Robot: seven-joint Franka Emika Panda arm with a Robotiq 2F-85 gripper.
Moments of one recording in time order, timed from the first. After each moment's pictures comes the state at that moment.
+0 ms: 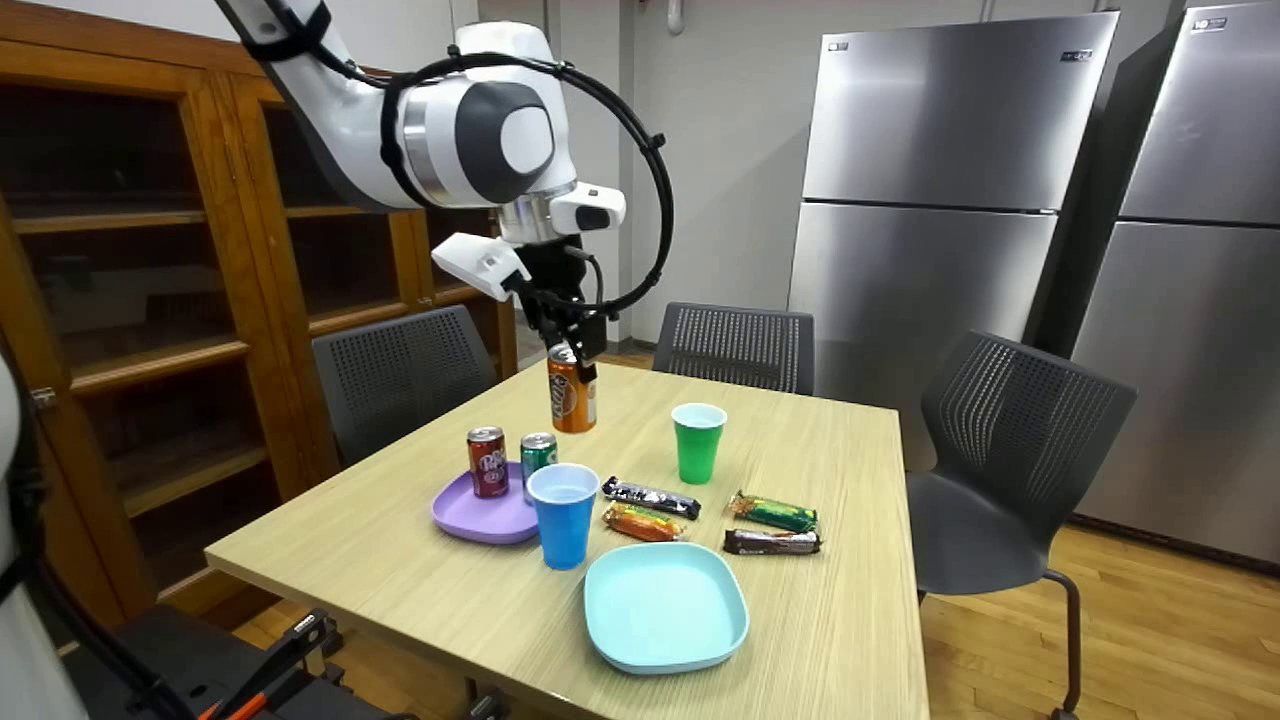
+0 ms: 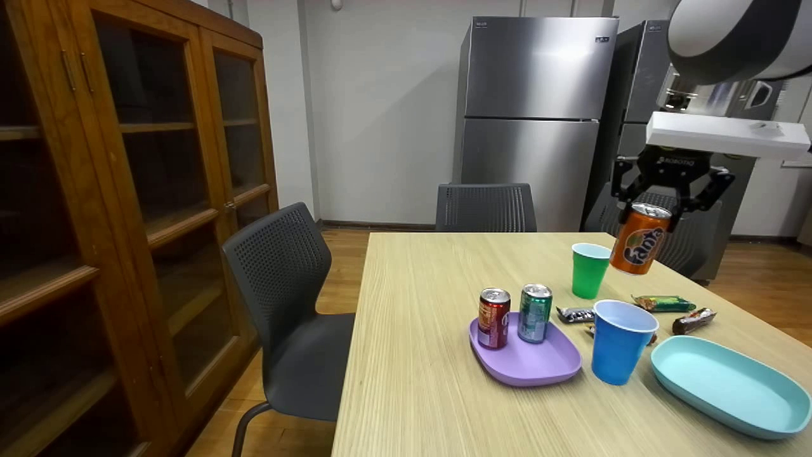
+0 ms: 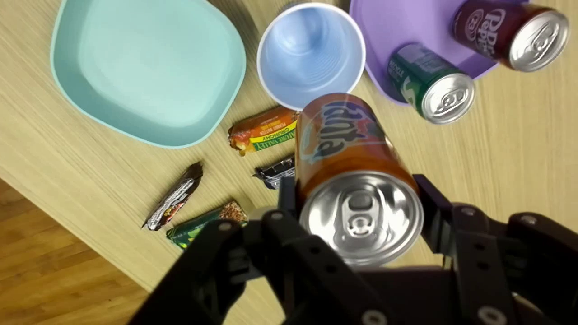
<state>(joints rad) 0.03 -0.09 -0.08 -2.56 -0.12 2.72 0.44</state>
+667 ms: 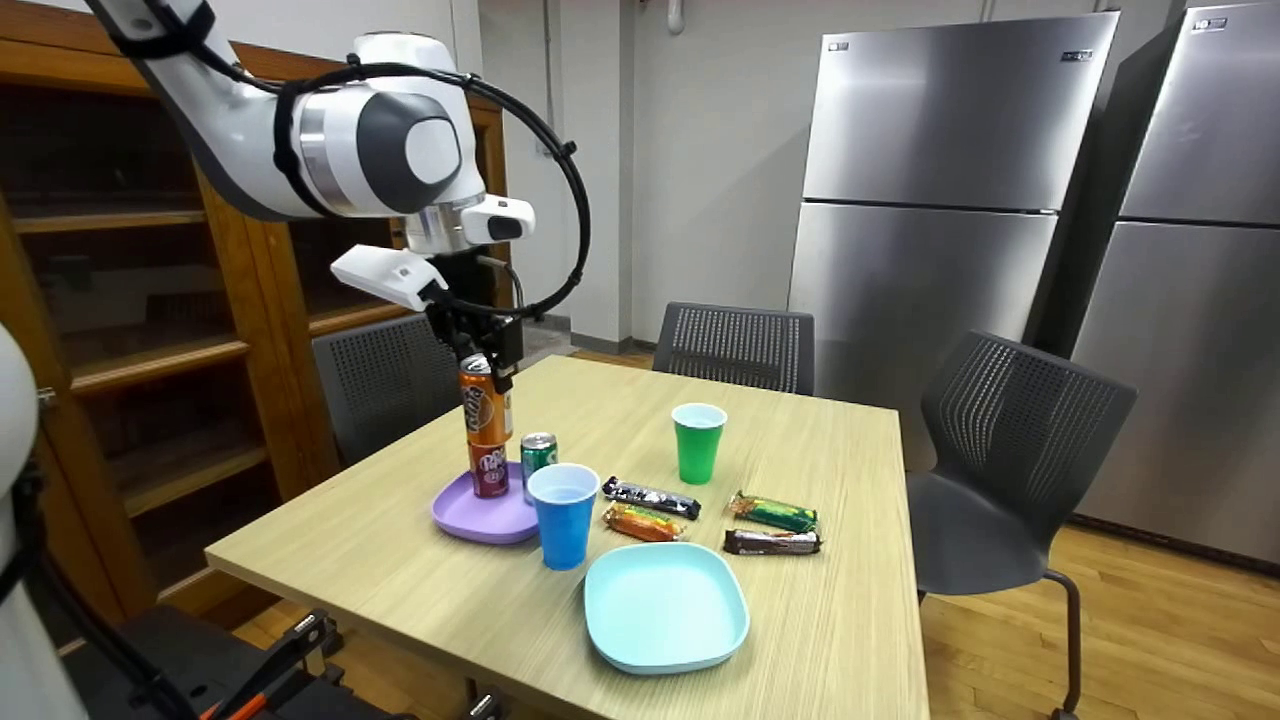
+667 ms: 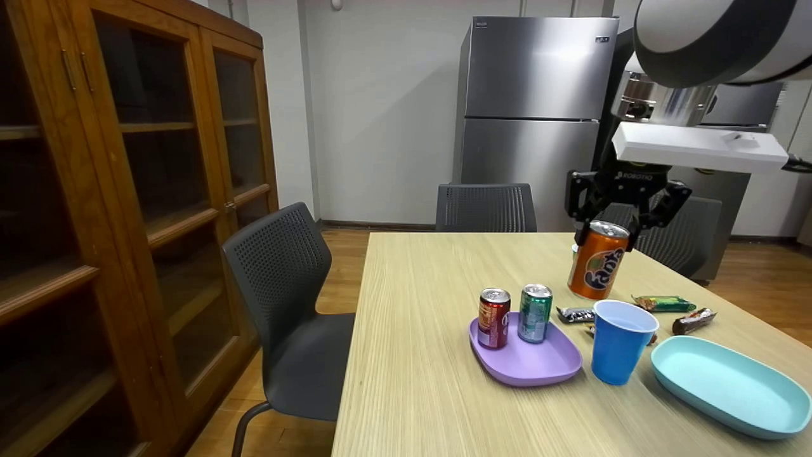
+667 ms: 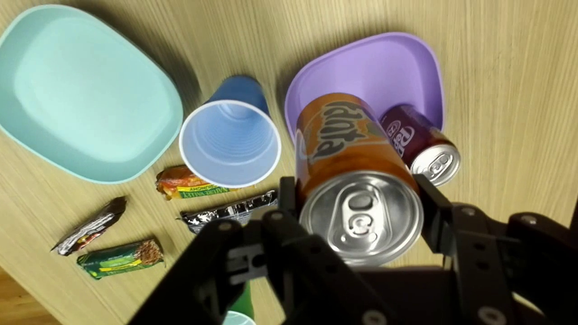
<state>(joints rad) 0.07 -0.16 0.07 -2.66 -0.07 2.73 0.37</state>
